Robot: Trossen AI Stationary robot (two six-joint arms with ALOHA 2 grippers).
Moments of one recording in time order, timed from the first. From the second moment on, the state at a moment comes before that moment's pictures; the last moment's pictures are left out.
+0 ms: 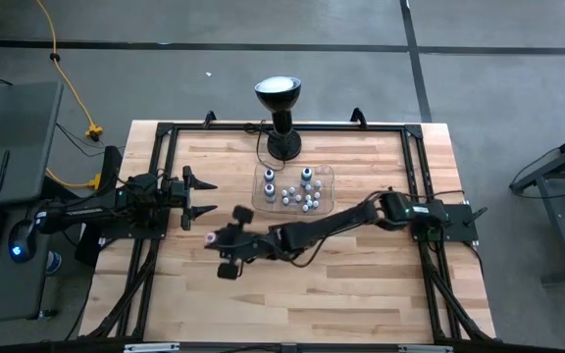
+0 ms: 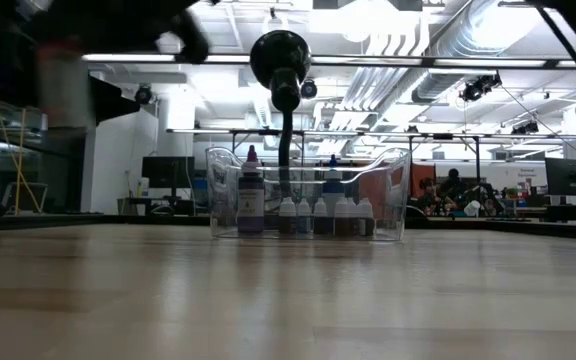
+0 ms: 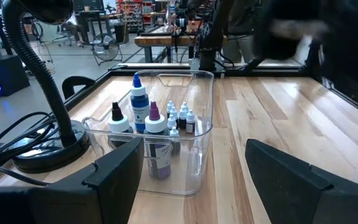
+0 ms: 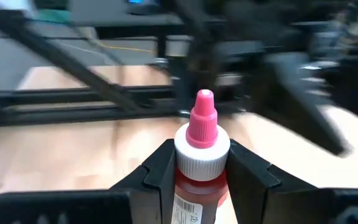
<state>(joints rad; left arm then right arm) 0.14 0.02 0.08 -0.13 0.04 0.05 0.25 2.35 2.03 -0.04 0.44 0.12</state>
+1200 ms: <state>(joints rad) 0.14 0.02 0.08 -0.13 0.04 0.05 0.17 2.15 1.94 -1.36 0.91 1.19</state>
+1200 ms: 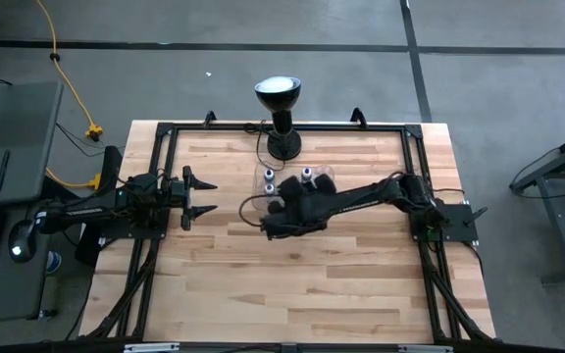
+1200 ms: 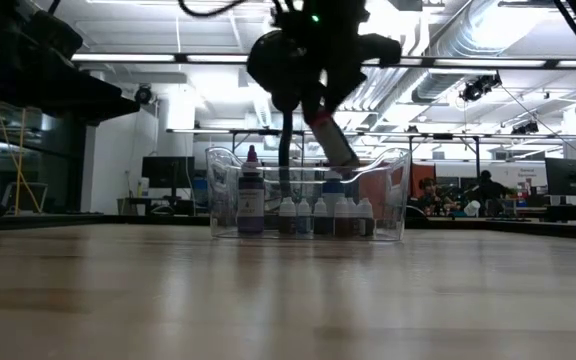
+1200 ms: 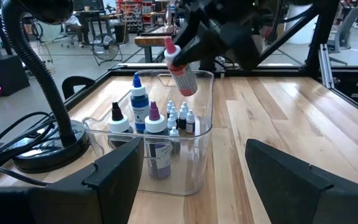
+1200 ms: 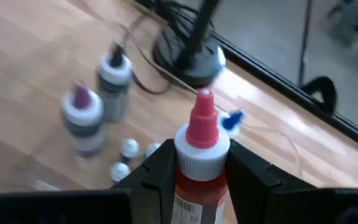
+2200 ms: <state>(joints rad) 0.14 0.02 0.08 -0.13 0.04 0.05 0.21 1.94 1.24 -0.30 1.04 0.91</state>
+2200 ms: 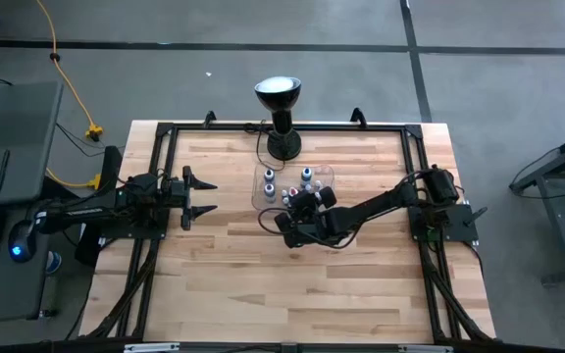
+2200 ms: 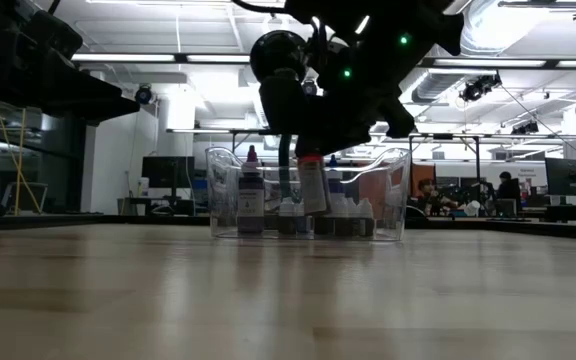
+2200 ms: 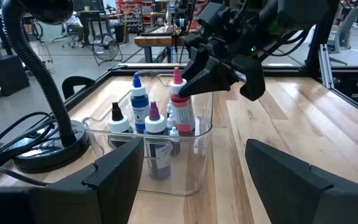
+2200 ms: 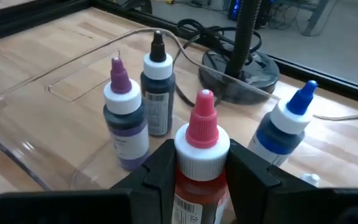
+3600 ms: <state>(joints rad) 0.14 0.02 0.08 -0.13 0.04 0.05 0.14 1.94 1.19 -0.14 0.90 0.76</state>
